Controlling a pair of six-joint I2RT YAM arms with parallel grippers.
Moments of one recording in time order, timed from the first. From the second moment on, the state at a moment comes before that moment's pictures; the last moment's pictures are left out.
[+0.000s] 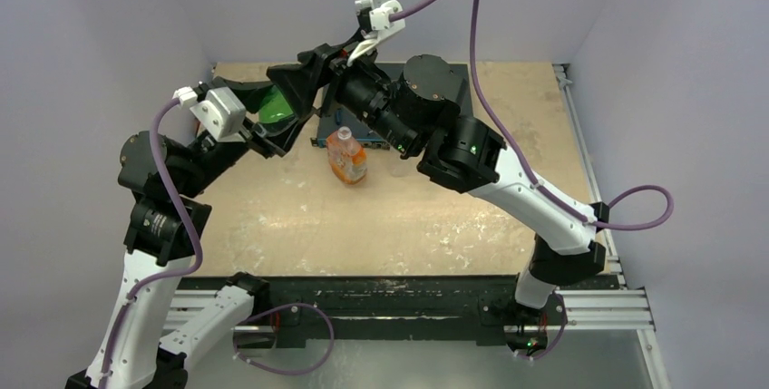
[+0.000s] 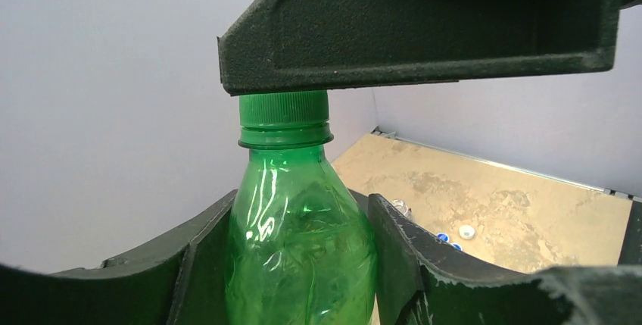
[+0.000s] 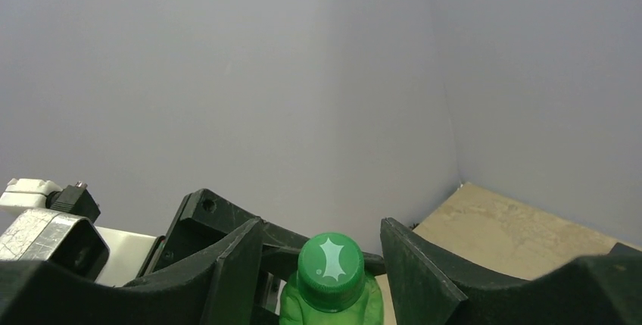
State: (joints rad) left arm -0.34 0.81 1.29 -0.16 0.49 0.06; right arm 1.21 1.71 2.27 -0.29 0.33 0.26
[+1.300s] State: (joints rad) left arm -0.34 0.80 1.28 -0.14 0.49 0.03; right arm 1.20 1.73 2.27 -0.29 0.31 0.30
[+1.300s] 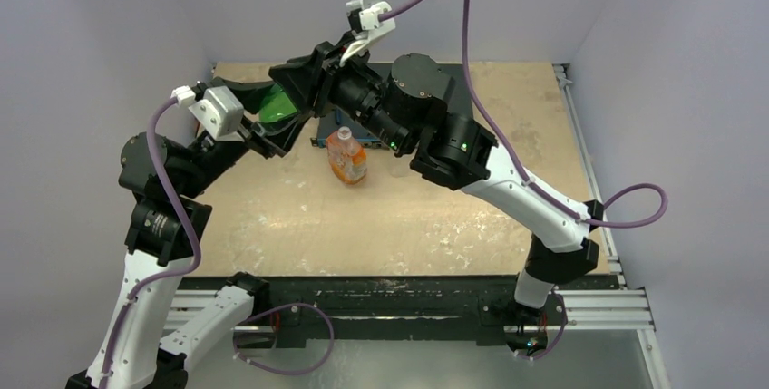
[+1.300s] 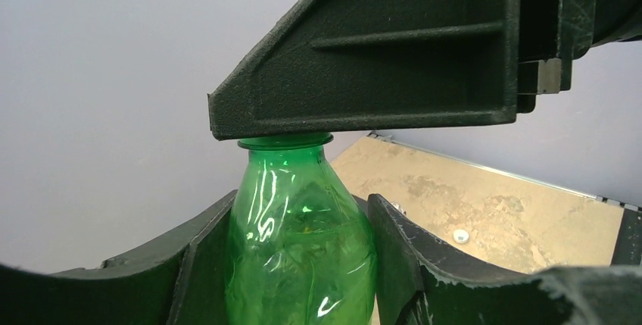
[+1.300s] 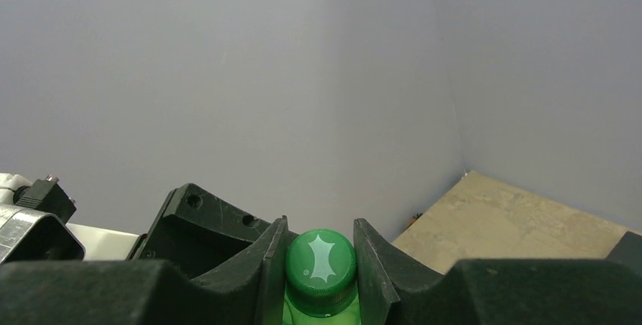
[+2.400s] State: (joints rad) left arm -0.34 0.88 1.28 0.16 1.01 -0.45; right arm 1.00 1.44 1.82 0.07 -0.52 0.32
